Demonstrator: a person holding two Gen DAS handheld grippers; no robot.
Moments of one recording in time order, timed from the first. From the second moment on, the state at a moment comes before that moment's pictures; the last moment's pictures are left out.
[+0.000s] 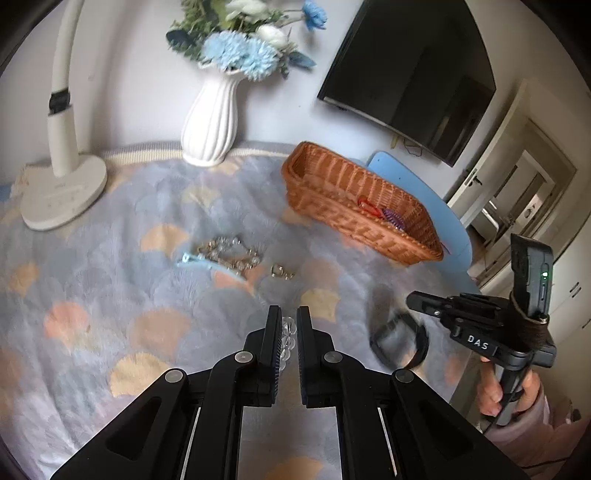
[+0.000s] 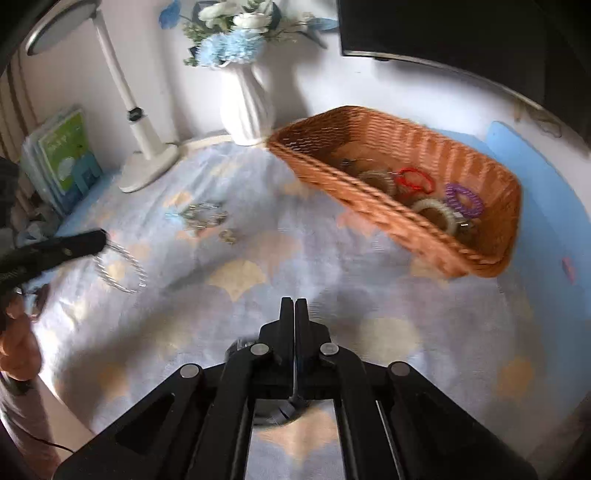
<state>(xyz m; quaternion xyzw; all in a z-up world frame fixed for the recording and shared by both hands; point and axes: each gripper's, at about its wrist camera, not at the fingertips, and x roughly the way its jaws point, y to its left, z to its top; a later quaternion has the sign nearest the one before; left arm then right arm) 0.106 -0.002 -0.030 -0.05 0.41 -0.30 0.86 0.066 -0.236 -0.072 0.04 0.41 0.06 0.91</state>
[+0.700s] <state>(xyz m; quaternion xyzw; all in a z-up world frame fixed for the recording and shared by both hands) 0.120 0.031 -0.096 -0.06 0.47 -0.24 0.84 0.023 -0.271 -0.100 0.10 0.42 0.10 0.90</state>
